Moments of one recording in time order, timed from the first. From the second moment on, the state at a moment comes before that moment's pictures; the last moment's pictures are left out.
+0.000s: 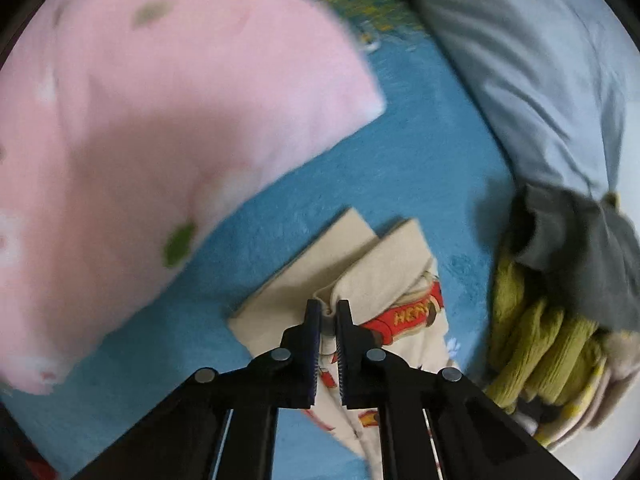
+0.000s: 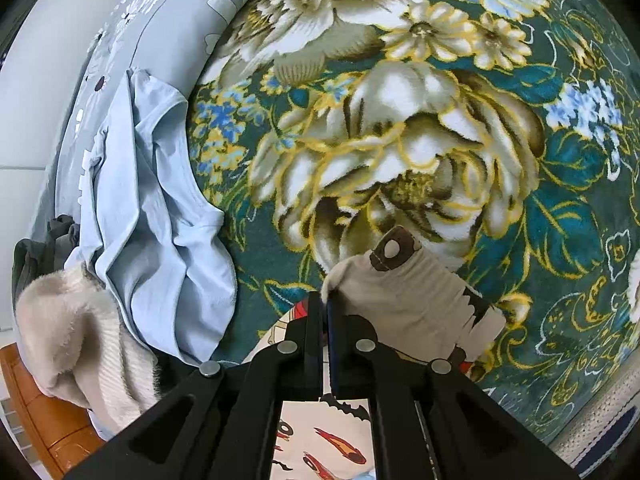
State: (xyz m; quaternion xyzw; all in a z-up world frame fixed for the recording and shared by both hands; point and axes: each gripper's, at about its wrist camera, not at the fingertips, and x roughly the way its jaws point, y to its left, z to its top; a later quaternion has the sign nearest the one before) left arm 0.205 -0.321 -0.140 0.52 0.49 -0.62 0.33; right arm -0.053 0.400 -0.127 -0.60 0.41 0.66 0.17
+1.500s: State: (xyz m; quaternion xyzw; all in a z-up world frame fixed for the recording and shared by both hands) left arm 0.277 -0.305 -0.148 0.47 0.51 -0.62 0.38; right arm 0.038 0.438 -0.178 -0.52 0.50 0.67 0.17
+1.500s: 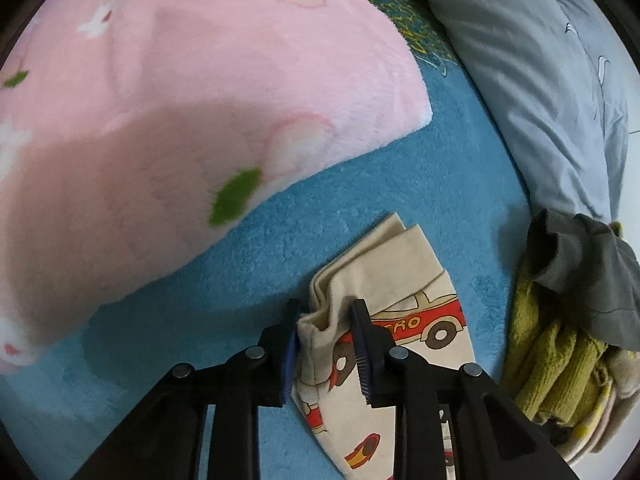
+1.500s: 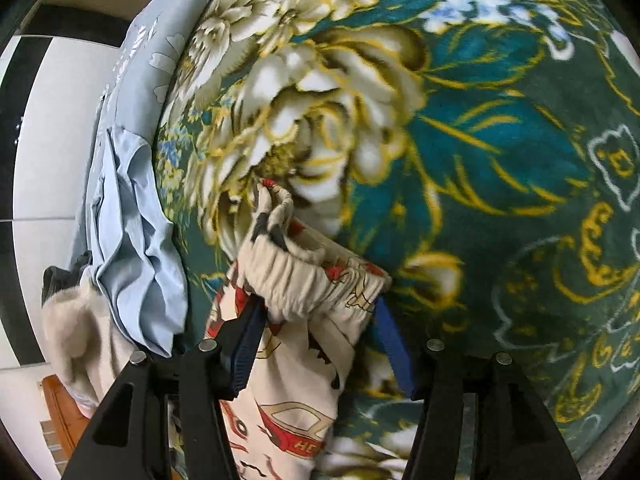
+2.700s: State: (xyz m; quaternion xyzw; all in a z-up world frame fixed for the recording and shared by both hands) left arm 0.331 -0.273 -0.058 0.47 0.44 -0.65 0.40; right arm 0.064 0.437 -0.137 -0.59 0.40 0.69 0.12
